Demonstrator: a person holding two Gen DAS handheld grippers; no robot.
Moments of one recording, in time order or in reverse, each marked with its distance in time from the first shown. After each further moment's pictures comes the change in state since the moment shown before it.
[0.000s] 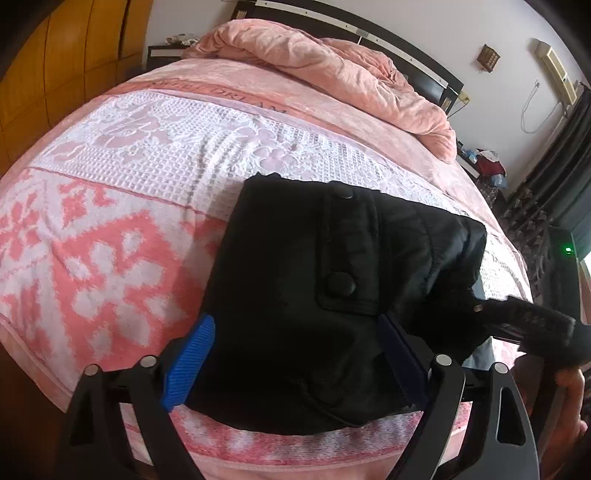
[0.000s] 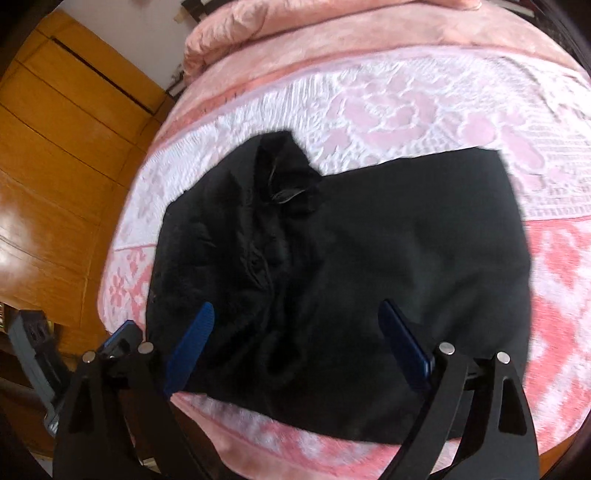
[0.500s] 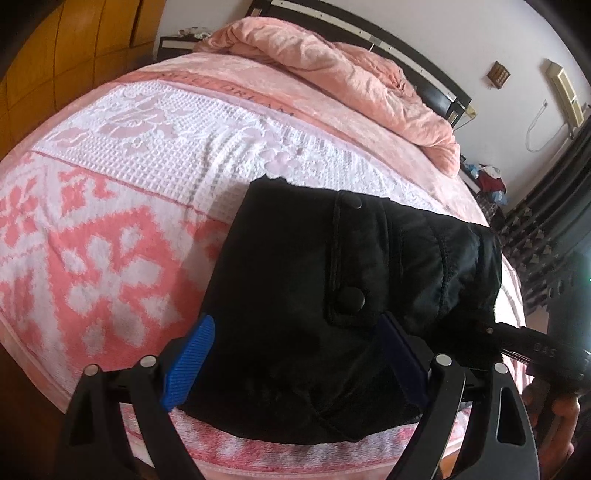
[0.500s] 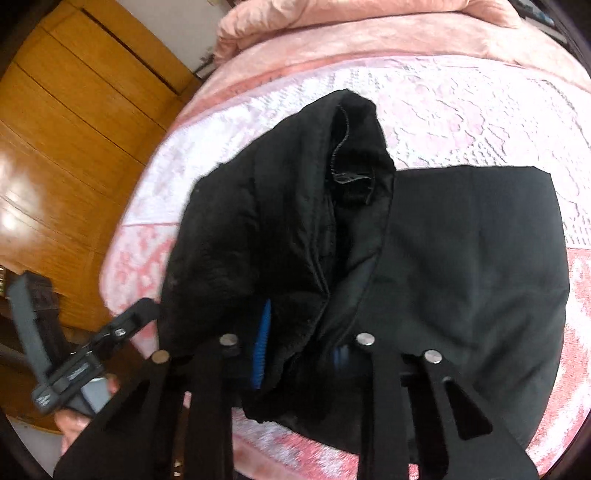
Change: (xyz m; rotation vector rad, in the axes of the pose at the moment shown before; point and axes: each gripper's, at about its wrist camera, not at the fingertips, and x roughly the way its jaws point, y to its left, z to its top) left arm 0.002 -0.002 0.009 -0.069 -0.016 -0.028; right arm -0.008 0.014 -0.008 -0.112 -0.021 0.101
